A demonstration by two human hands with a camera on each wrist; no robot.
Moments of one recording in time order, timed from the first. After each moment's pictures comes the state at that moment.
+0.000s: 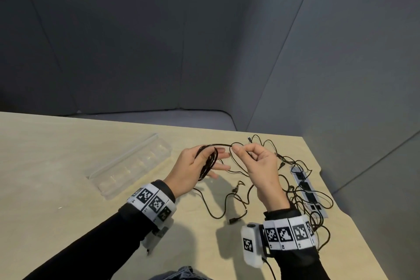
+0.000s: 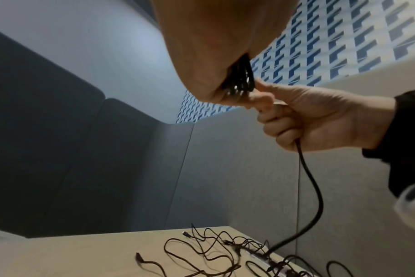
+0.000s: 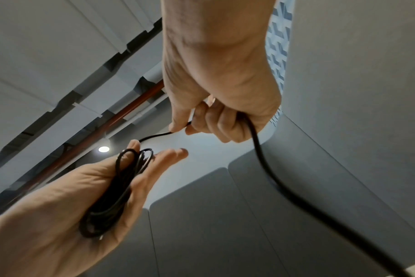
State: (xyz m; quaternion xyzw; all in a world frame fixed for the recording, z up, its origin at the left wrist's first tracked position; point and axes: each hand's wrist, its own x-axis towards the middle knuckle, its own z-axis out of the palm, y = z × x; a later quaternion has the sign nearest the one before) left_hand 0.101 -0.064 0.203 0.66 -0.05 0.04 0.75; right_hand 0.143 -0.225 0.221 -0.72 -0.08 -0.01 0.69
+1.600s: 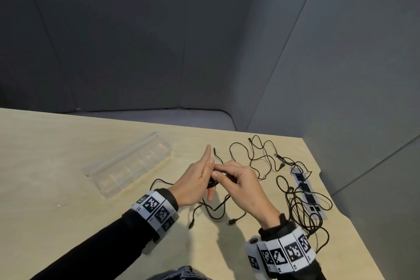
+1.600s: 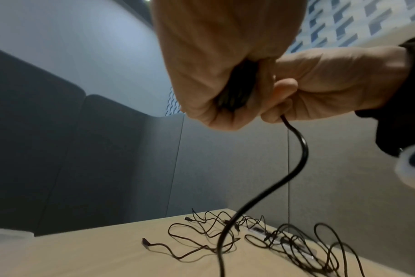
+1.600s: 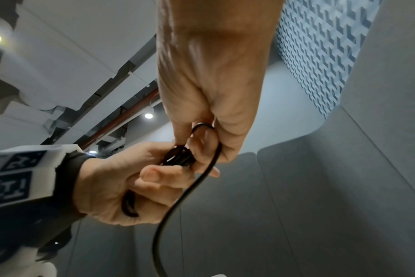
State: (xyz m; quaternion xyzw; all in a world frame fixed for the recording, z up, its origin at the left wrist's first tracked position) left_hand 0.097 -0.069 0.180 0.80 -0.04 -0.06 0.60; right_hand 0.118 -0.217 0.204 -0.82 -0.24 0.08 0.51
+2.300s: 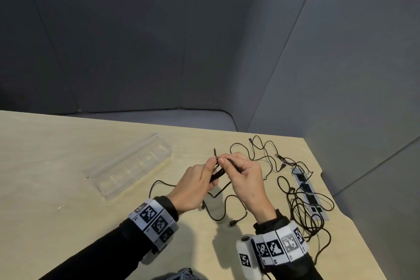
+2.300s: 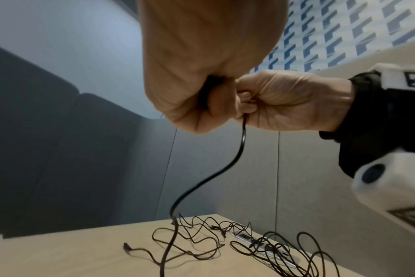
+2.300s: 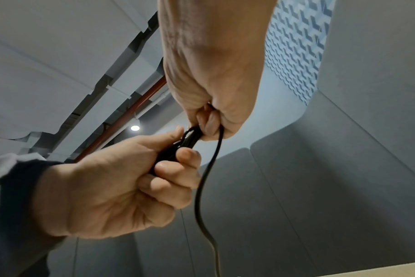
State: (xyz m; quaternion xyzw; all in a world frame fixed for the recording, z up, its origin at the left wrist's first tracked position) left_hand 0.095 -0.071 0.180 0.81 -0.01 0.02 0.58; right_hand 0.132 -0.207 0.199 -0.76 -0.18 -0.01 0.62
